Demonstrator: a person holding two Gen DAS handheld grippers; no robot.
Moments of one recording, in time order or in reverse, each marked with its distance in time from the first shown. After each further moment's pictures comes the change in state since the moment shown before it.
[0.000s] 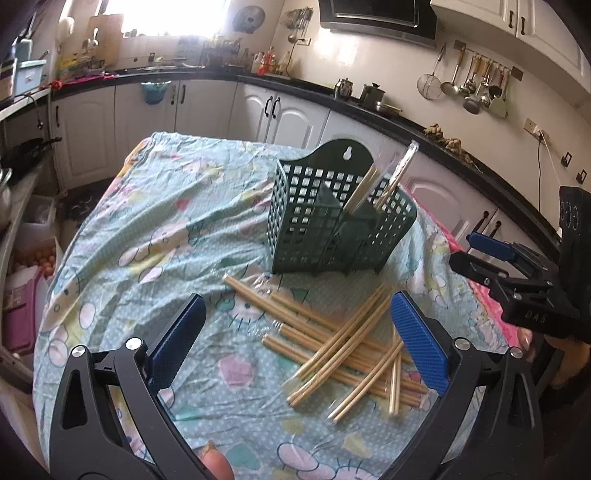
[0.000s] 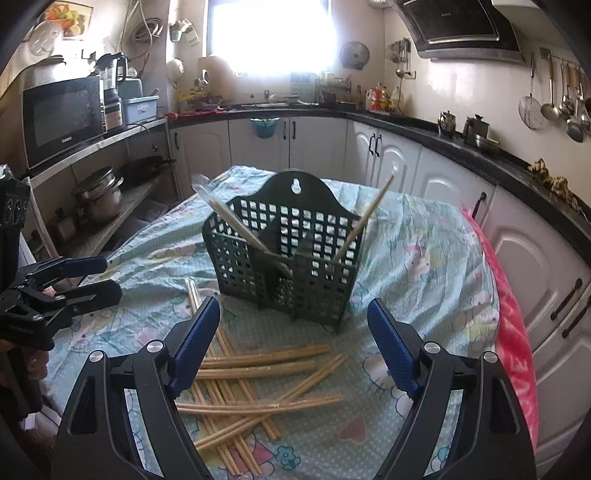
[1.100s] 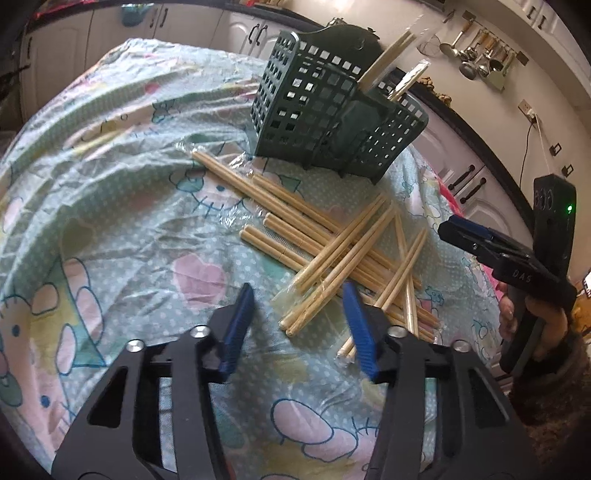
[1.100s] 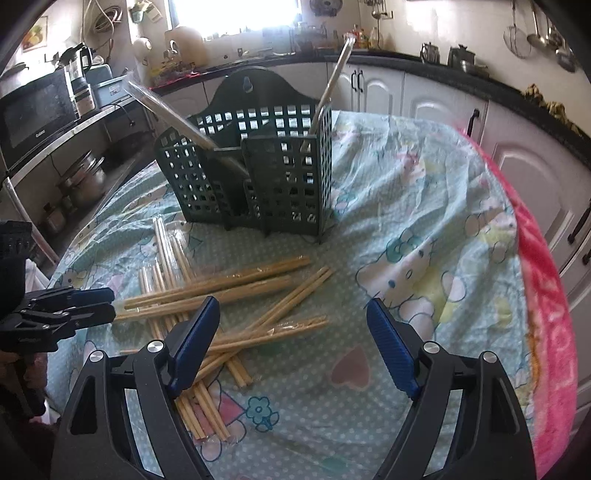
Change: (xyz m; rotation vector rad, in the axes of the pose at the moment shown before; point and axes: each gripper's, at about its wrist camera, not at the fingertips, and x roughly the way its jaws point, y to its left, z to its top) left arm 0.060 0.022 -0.065 -0.090 0.246 -0.175; right arm 0.043 -0.030 -0.064 0.136 0.187 0.027
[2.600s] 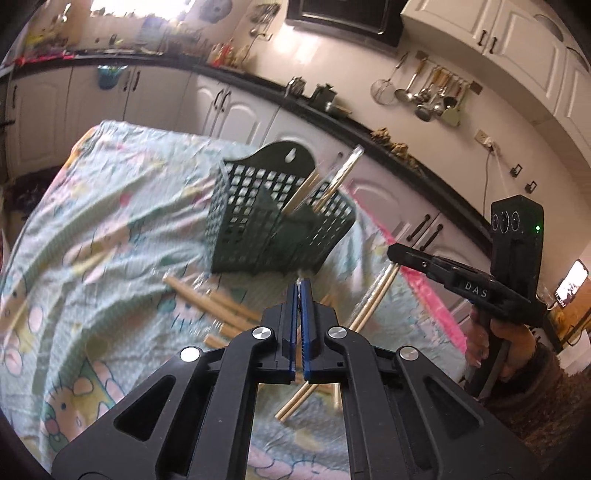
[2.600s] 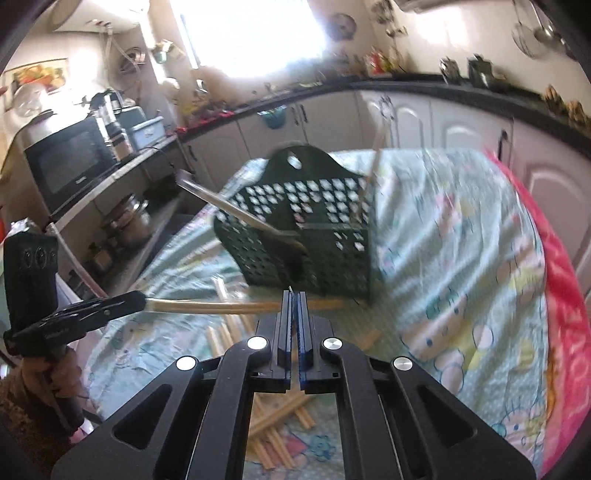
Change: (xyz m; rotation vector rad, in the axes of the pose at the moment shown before) left arm -0.075 -0.047 0.056 0.108 -0.226 -0.093; right arm -0.051 0.019 0.051 0.017 -0.150 0.198
